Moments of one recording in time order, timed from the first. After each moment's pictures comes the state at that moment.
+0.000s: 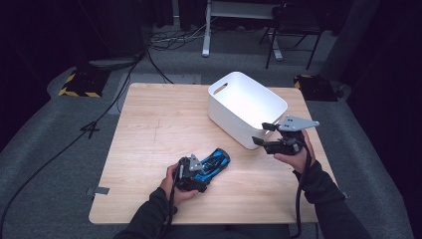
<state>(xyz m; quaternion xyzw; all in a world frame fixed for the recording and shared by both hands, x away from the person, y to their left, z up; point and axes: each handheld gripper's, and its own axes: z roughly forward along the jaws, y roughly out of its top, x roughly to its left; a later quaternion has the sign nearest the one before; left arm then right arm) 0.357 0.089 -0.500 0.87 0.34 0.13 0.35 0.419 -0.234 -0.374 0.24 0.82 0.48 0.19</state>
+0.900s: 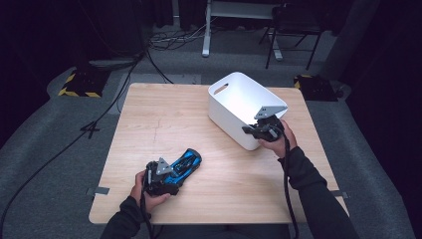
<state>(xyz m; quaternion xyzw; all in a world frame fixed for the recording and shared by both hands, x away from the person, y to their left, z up) 0.337 0.168 -0.501 0.84 0.39 0.14 0.34 0.471 -0.197 -0.392 0.24 0.88 0.38 0.17</state>
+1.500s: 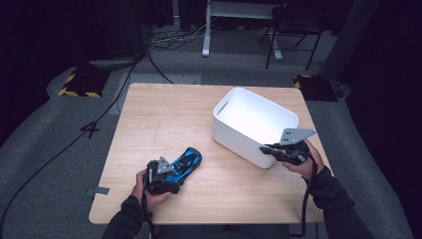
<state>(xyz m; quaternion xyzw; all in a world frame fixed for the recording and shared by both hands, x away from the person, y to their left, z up) 0.340 0.166 -0.502 0.84 0.39 0.15 0.34 0.400 -0.257 -0.391 0.16 0.88 0.40 0.17</state>
